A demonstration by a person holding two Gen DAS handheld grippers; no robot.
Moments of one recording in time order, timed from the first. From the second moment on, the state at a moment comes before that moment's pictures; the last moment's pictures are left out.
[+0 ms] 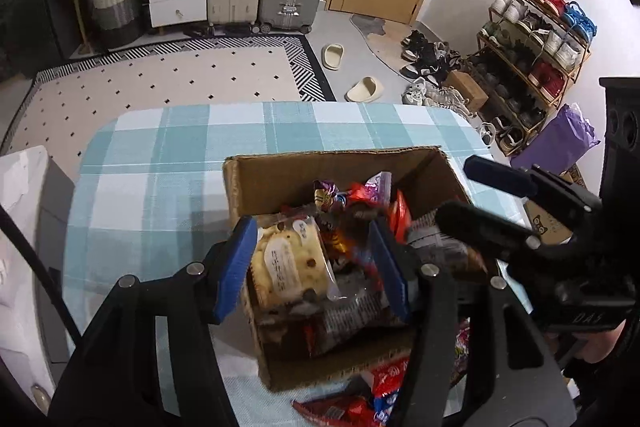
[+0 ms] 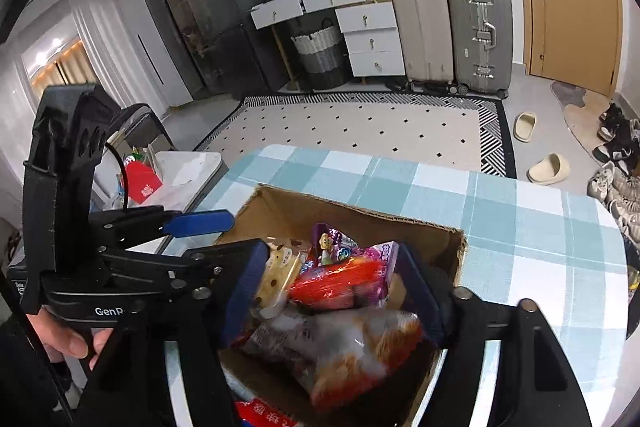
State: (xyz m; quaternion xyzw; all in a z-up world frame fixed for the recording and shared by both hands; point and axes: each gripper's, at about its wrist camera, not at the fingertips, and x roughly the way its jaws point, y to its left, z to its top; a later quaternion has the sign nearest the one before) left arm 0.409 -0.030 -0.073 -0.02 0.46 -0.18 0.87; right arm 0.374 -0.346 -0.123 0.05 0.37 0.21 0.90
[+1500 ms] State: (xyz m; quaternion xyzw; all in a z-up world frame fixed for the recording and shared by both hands) left arm 0.102 -0.001 -0.004 0.03 0.26 -0.10 0.96; right arm 0.092 -0.406 -0.097 0.12 0.19 0.18 0.96
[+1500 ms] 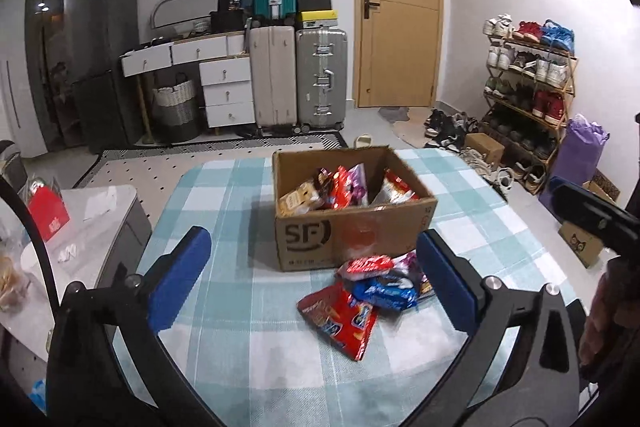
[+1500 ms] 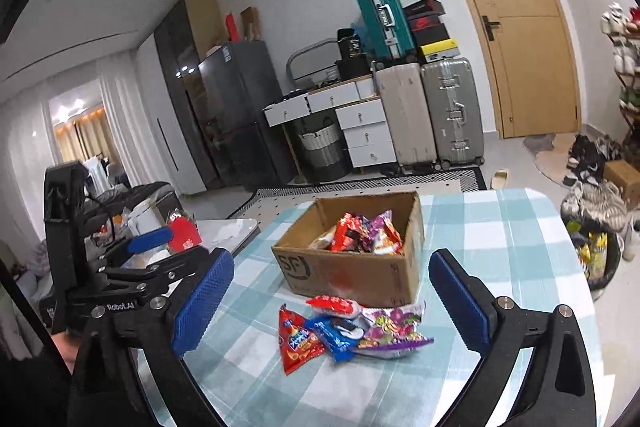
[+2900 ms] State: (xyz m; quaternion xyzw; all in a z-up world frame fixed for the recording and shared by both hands) left arm 0.181 0.026 -0.192 -0.08 0.42 -0.10 0.90; right arm 0.220 -0.409 -0.255 0.20 0.38 0.12 0.90
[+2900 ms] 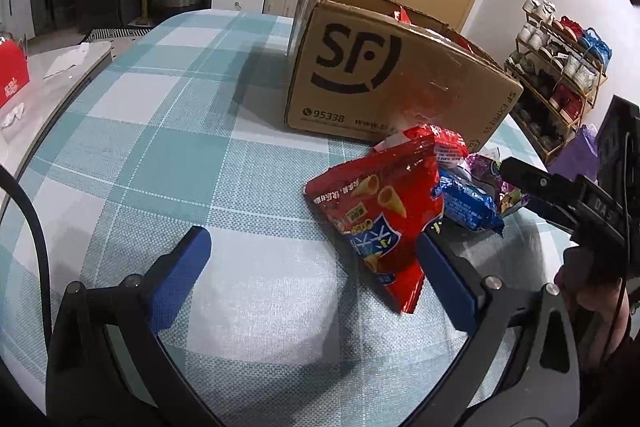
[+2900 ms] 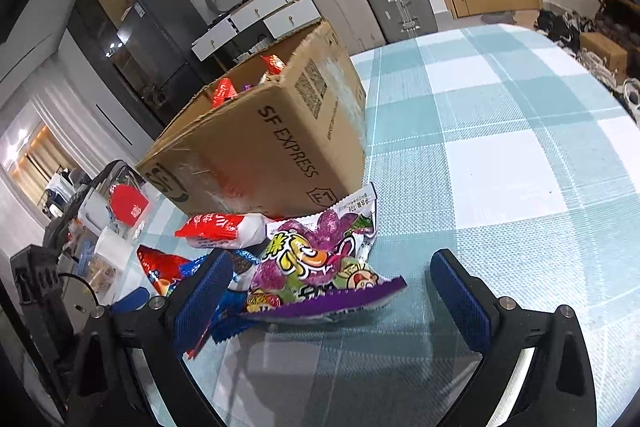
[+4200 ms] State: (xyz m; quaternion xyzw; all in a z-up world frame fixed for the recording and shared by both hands) left arm 0.184 0.029 -0.199 -0.12 0.44 -0.14 0.88; right arm 0.206 -0.416 -0.255 0.24 0.35 0.17 0.89
